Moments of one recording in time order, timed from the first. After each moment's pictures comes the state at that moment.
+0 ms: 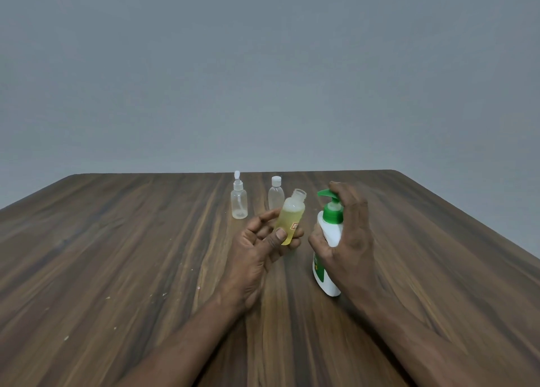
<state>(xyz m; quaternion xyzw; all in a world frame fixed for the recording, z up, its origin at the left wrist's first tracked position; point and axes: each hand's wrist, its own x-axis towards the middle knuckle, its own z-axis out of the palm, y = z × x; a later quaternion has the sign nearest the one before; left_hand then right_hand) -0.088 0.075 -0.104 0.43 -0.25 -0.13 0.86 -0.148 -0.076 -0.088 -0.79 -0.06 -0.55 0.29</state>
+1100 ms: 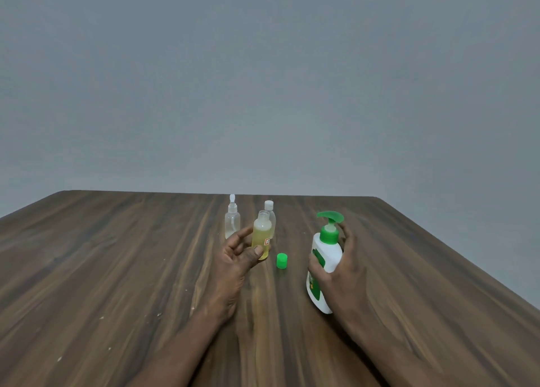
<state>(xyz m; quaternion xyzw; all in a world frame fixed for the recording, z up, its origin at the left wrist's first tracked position) -0.063 0.093 -0.107 0.49 -0.25 -0.04 0.83 -0.153 -0.086 -0.105 -0.78 0.07 -0.48 0.39</state>
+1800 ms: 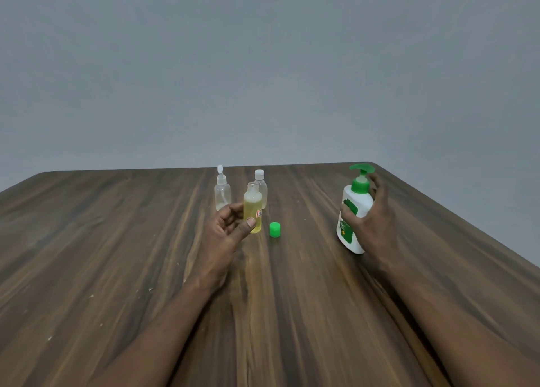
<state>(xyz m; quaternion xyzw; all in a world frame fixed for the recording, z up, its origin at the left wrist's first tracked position) -0.056 0.092 -0.112 0.56 -0.27 -0.01 0.78 -0.149 -0.170 -0.094 -0.78 0.14 -0.46 0.40</state>
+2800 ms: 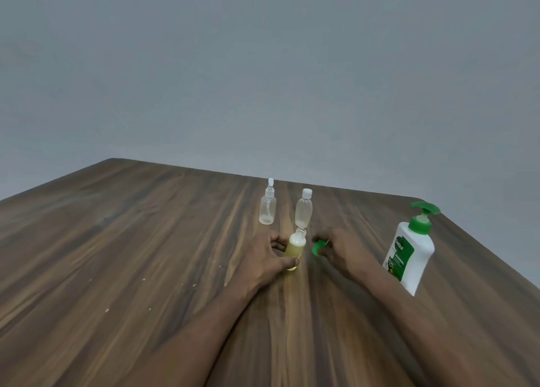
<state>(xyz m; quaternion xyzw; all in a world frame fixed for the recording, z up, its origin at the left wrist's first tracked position) -0.040 0.105 -0.120 0.80 -0.21 0.02 0.56 -0.075 -0.091 -0.081 -0.98 -0.02 -0.13 0.15</state>
